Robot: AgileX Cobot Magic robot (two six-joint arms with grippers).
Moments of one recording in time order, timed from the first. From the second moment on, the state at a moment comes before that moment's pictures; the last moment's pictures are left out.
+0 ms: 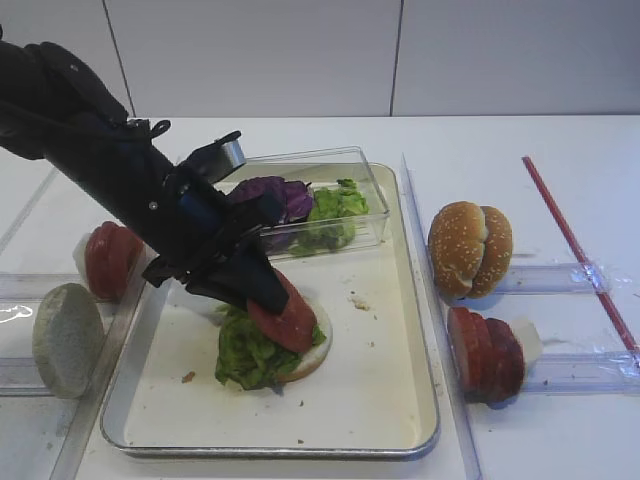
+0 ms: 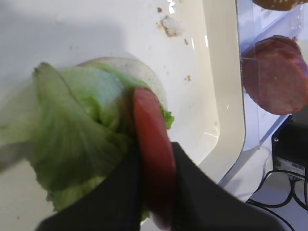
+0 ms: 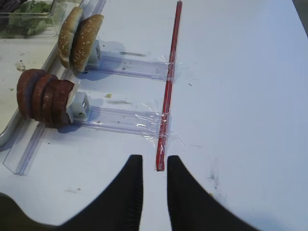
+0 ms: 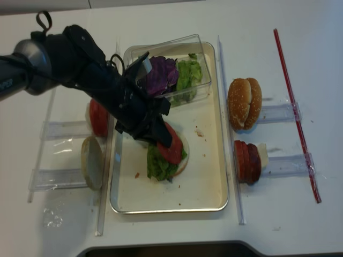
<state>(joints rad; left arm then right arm) -0.32 1.82 -1.16 -0.87 1.10 0.50 0.08 -0.02 -0.48 0.05 1.14 -0.10</state>
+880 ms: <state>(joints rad) -0.32 1.82 -1.27 -0.70 1.18 0.27 0.08 -0.02 -0.48 0.05 1.14 -0.10</state>
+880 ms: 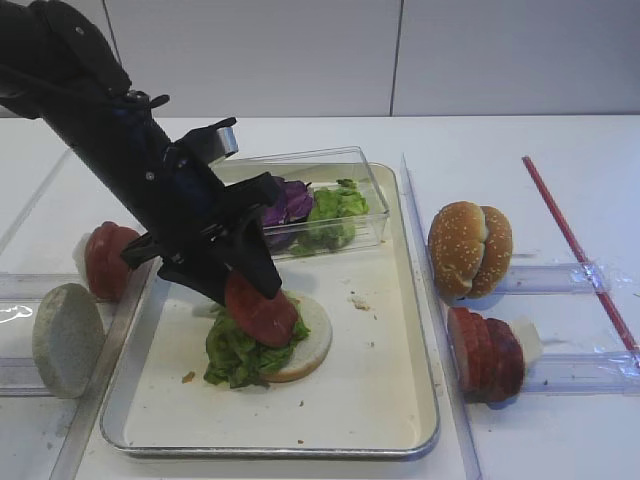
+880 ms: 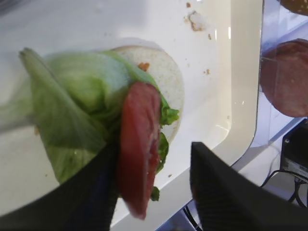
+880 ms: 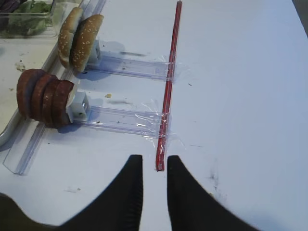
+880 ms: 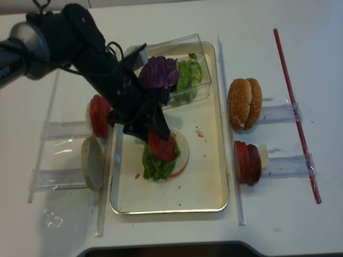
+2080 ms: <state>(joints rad) -0.39 1.82 -1.36 -0.42 1.20 0.01 0.08 -0.02 -0.48 0.05 1.14 -0.10</state>
